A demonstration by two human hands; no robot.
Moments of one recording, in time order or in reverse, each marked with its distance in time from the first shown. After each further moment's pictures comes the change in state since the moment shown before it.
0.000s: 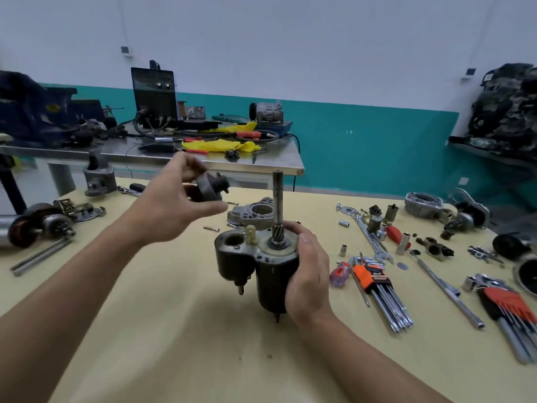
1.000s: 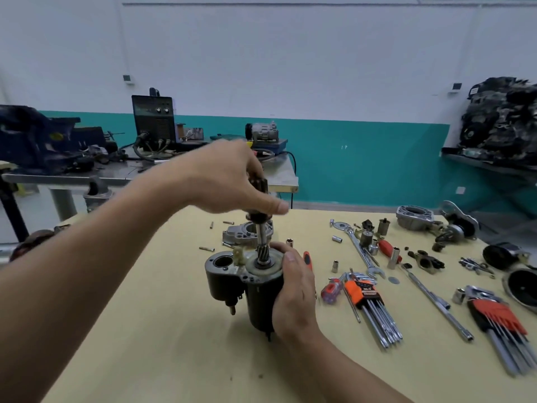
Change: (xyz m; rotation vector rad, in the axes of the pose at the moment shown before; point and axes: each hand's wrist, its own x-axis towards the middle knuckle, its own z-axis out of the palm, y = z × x) left_hand 0.025 0.134 0.016 0.636 -0.333 0.171; right_hand -0.003 -0.002 0.000 -0.046 0.009 0.067
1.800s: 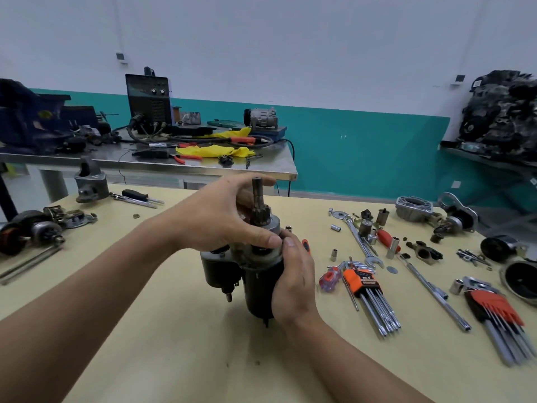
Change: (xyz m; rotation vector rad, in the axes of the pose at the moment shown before) left_hand -0.019 -0.038 0.070 -0.521 -0.054 0.021; right_hand 0.001 -0.002 -0.002 0.036 -0.041 0.014
